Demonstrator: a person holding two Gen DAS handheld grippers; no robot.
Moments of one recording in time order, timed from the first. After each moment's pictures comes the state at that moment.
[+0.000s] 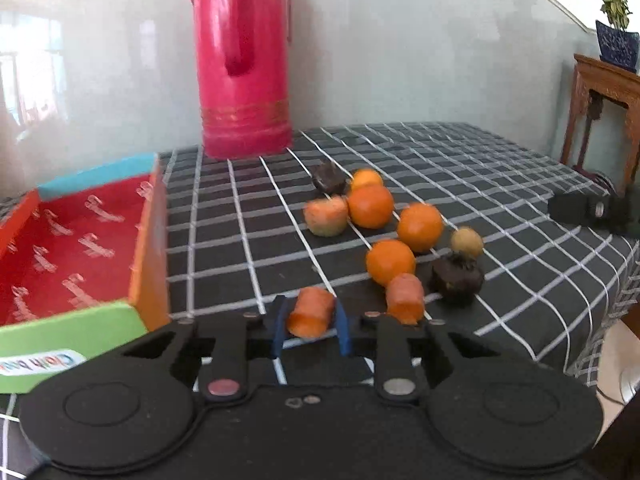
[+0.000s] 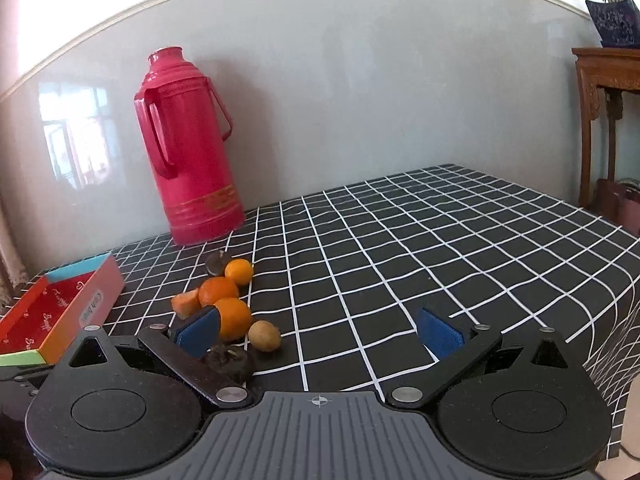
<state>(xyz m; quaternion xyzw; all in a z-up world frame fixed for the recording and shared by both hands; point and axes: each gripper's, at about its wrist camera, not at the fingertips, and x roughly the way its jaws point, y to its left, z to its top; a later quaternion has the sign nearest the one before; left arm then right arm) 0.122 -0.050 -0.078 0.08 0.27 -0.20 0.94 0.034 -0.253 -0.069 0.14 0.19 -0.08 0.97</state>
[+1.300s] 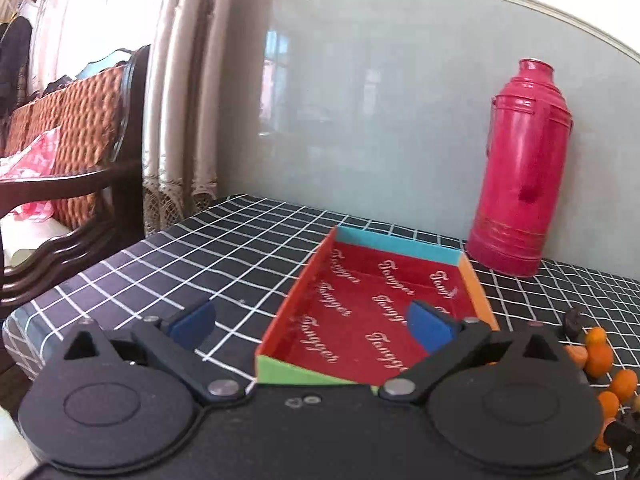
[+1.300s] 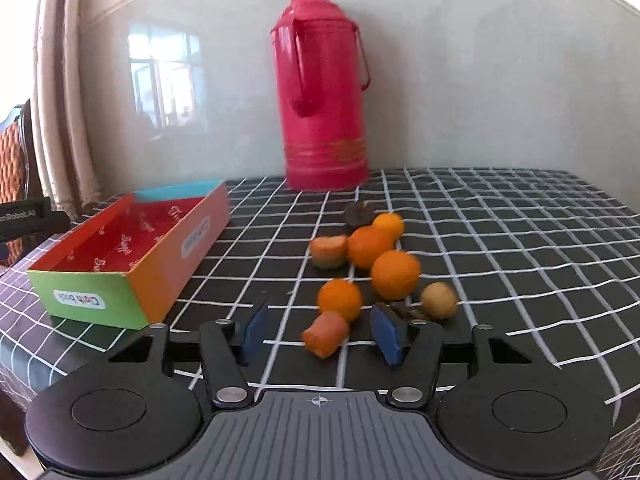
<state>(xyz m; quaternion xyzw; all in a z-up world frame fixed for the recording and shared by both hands) 0.110 0.098 -0.028 -0.06 0.19 0.12 0.97 0.074 -0.149 -0.089 0.05 0.23 0.06 0.97</state>
